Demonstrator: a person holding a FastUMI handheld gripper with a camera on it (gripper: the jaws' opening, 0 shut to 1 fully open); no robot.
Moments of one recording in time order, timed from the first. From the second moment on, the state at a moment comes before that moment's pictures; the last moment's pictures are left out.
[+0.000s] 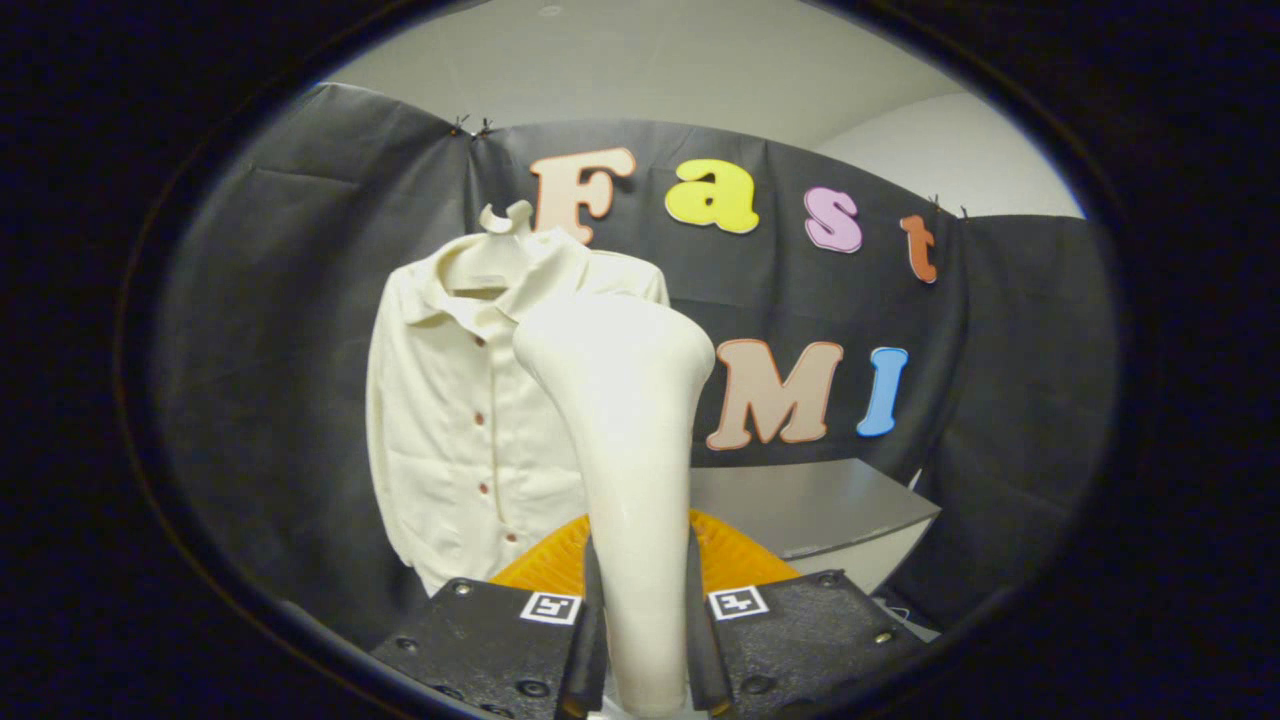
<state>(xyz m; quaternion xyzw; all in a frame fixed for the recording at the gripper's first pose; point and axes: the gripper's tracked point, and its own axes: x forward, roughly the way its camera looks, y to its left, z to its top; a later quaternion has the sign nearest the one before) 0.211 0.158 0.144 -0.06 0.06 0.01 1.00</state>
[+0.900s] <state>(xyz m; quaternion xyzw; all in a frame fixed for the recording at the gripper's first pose) 0.278 0.354 0.059 -0.07 0.11 0.08 0.99</state>
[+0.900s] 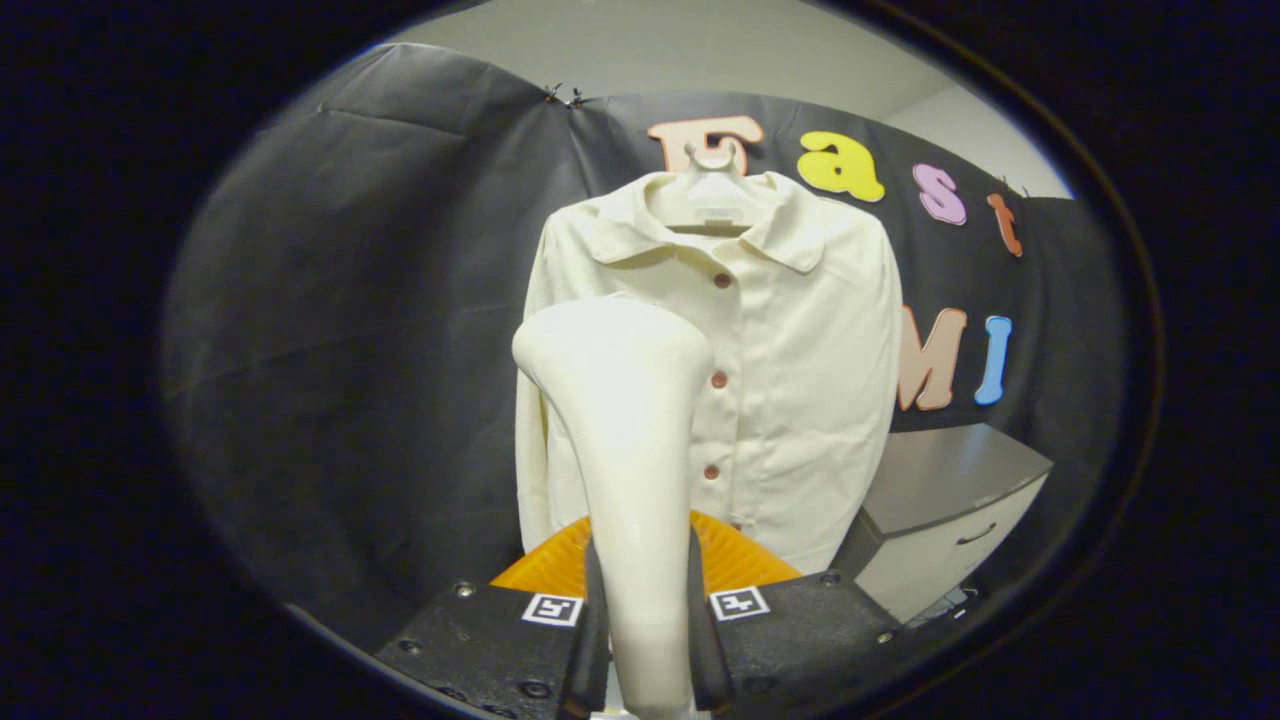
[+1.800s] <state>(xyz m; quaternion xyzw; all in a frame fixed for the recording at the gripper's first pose) 0.371 0.388 0.057 -0.05 0.12 0.02 0.99</state>
